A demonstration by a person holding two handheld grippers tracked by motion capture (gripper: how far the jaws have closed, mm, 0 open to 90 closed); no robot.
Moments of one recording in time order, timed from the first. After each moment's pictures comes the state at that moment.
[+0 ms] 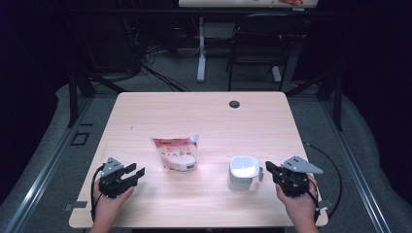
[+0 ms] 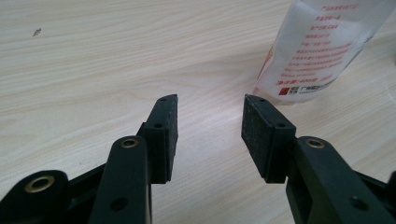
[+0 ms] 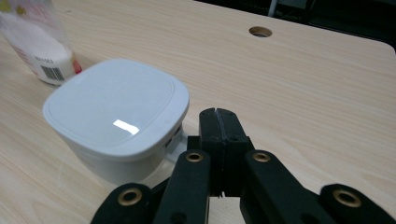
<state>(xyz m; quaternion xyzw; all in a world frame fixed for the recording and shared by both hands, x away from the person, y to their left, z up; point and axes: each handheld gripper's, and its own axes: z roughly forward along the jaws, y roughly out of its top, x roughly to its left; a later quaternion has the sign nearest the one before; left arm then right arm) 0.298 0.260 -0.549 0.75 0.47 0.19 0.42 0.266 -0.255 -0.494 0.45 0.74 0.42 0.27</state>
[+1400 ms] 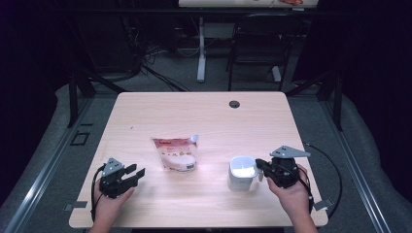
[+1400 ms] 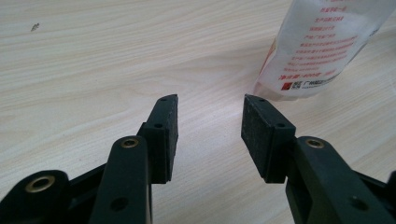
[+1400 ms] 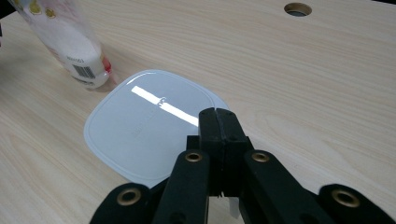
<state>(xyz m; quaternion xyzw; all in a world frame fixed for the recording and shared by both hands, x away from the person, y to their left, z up) 0.298 0.260 -0.551 0.76 0.47 0.19 0.42 0.287 -0.232 -0.476 0.46 0.77 0.40 0.19</state>
